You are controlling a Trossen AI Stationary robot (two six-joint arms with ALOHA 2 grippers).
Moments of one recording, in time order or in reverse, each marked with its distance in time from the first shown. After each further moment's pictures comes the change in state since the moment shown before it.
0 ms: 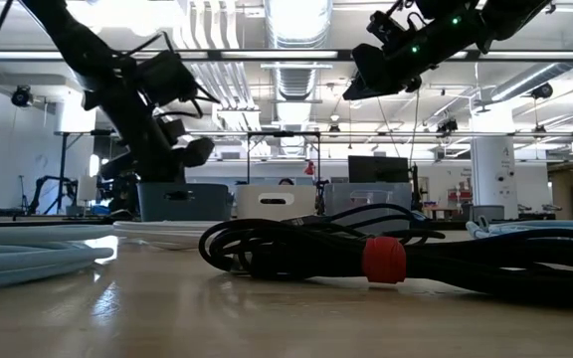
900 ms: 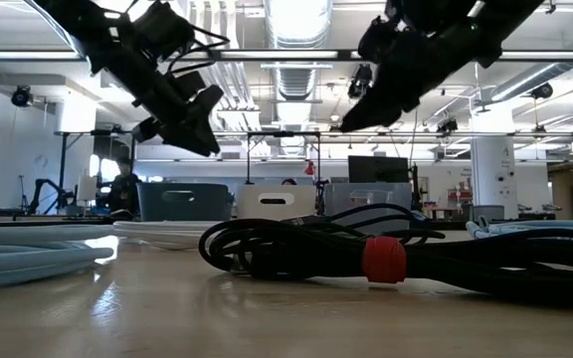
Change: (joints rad) left arm -0.026 -0.141 0.106 -0.005 0.167 0.351; right arm 0.111 0.096 0.001 -0.228 -0.610 0.054
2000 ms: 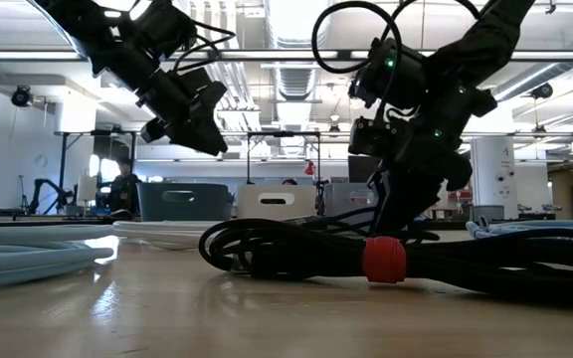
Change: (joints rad) left arm -0.043 0.021 -0.002 0.045 0.024 0.042; right arm 0.084 0.351 0.002 -0.055 0.062 0.101
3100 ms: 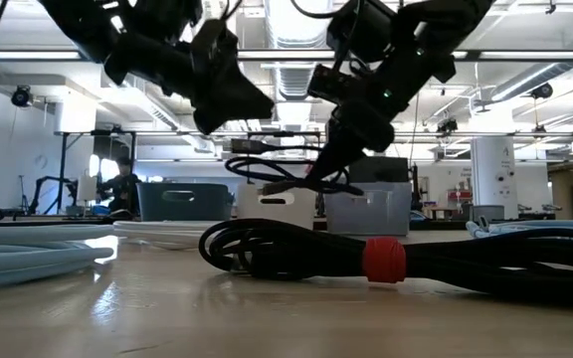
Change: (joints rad) left arm -0.158 0.119 0.000 0.364 0.427 0.145; right arm 0.001 -0.004 0.214 -0.008 0.193 -0.174
